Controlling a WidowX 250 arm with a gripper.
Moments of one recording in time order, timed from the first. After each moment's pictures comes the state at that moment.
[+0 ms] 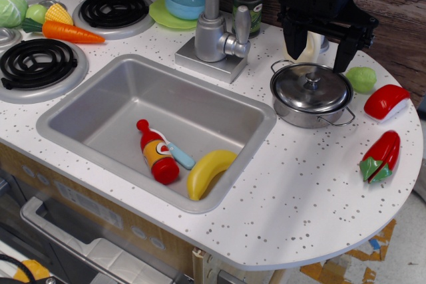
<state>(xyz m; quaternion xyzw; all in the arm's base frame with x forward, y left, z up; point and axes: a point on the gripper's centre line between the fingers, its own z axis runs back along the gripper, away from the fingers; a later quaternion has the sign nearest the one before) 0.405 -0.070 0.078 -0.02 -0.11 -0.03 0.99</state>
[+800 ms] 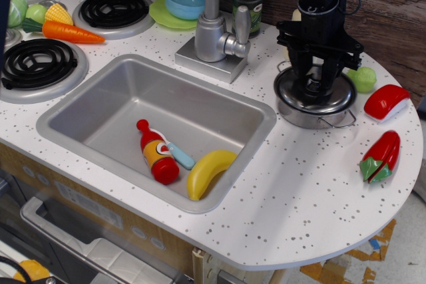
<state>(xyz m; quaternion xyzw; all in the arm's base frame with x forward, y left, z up) 0.423 -0.069 0.041 -0.04 -0.14 -0.07 0.99</state>
